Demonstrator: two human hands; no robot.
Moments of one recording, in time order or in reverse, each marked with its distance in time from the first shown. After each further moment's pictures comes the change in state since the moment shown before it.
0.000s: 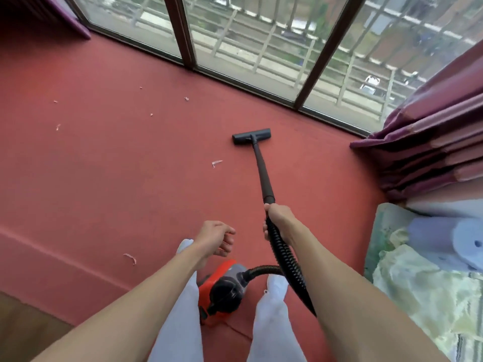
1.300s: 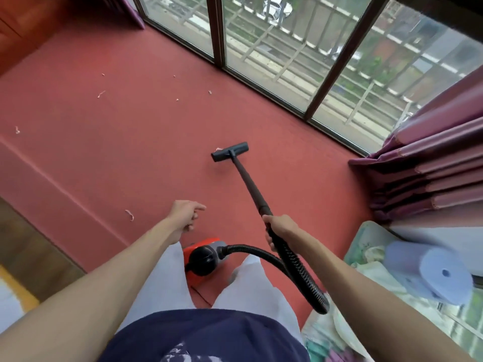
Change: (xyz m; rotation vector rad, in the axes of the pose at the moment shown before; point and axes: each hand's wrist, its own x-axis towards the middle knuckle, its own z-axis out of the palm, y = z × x) left_hand -0.105 -0.044 0.057 -0.181 0.342 0.013; right_hand -0.089 0.067 -0.141 -0.425 -0.206 -0.049
